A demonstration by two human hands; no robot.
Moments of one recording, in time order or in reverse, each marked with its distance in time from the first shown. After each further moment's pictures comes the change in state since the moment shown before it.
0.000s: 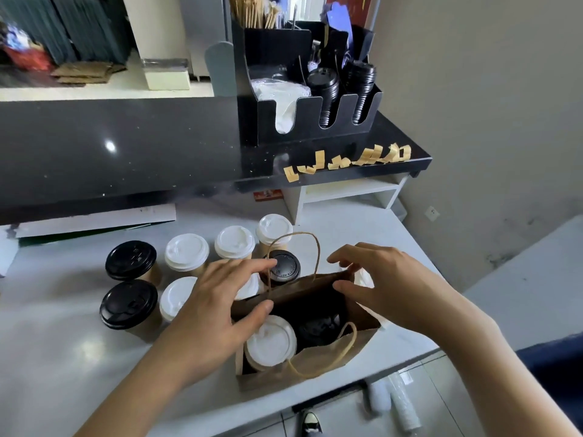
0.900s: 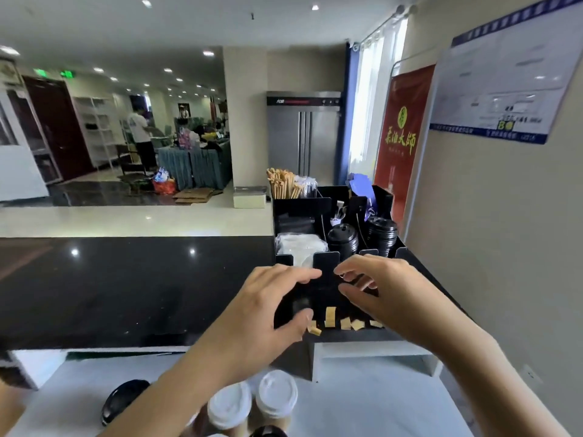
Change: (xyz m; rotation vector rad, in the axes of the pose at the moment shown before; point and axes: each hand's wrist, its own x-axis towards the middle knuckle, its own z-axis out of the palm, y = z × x) left_hand 0.195 0.116 -0.060 0.202 0.272 0.199; right_hand 0.166 0.062 -0.164 0.125 0.282 -0.328
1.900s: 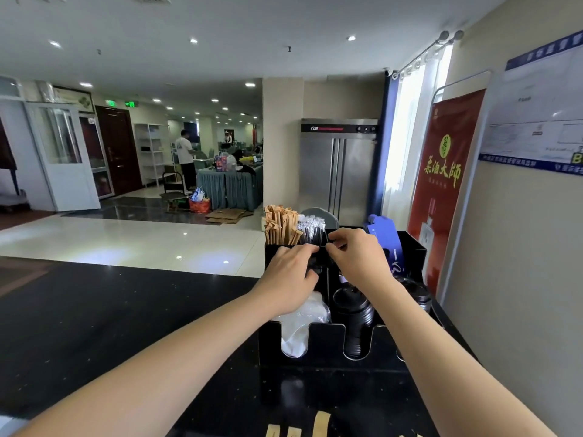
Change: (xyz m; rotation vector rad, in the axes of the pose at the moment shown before) left_hand 0.244 -0.122 0.071 0.206 0.041 -0.313; right_hand 0.266 0.123 0.052 0.150 0.278 0.117
